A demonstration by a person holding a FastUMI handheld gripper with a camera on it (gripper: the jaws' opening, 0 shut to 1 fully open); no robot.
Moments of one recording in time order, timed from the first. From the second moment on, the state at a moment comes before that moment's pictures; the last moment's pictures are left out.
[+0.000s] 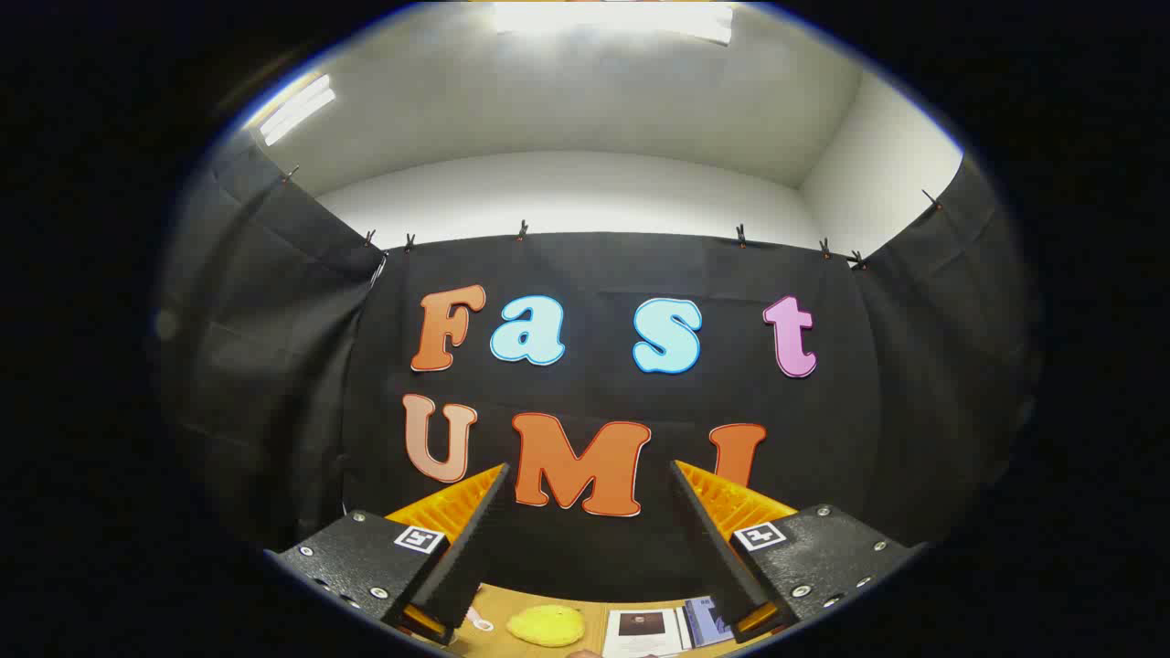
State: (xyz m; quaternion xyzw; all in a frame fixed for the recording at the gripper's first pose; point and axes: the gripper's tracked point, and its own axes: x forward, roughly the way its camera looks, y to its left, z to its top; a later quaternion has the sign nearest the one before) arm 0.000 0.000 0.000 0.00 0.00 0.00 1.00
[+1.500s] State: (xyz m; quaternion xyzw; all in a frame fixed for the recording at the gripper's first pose) arm -0.015 0.036 -0.043 0.04 0.06 0.04 1.00
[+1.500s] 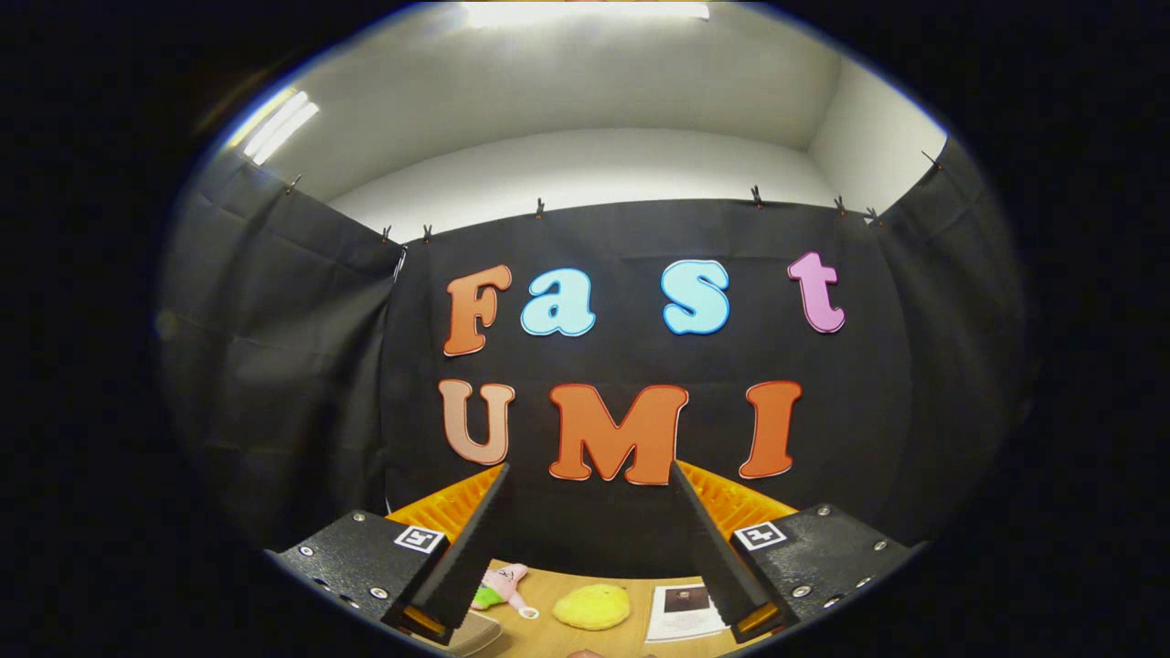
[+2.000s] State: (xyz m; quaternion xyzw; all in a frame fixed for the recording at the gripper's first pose) arm -0.038 0.088 -0.167 0.13 0.25 0.08 0.96
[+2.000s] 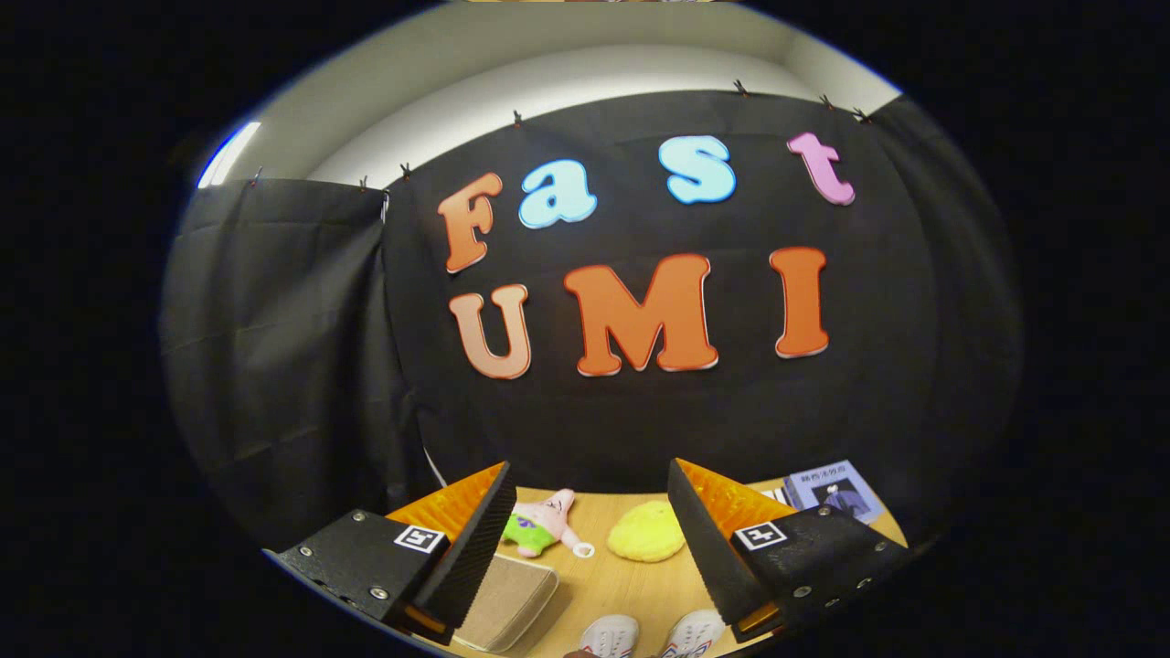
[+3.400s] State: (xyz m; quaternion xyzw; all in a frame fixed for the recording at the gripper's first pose) arm -0.166 0.245 -0.433 0.31 0.58 0.19 0.73
